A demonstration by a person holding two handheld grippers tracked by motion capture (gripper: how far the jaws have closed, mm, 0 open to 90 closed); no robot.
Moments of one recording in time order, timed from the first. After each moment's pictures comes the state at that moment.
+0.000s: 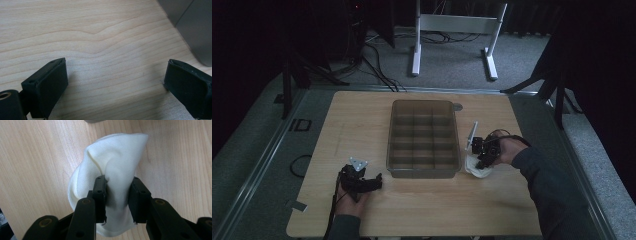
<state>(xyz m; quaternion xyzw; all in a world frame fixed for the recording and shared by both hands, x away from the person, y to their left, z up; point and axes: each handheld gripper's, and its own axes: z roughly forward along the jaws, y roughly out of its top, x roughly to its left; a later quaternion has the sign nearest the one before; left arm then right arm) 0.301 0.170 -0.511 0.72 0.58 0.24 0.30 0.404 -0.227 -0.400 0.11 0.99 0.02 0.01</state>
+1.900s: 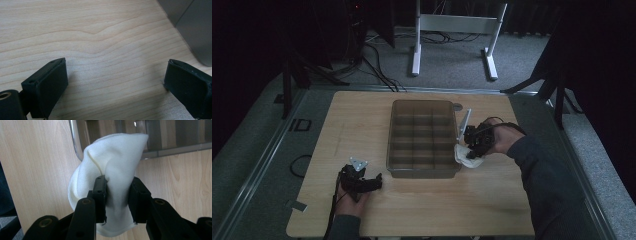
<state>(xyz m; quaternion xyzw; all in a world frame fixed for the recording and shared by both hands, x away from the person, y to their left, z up) 0.301 0.170 -0.511 0.72 0.58 0.24 0.30 0.401 -0.194 -0.347 0.06 1.00 0.06 0.04</state>
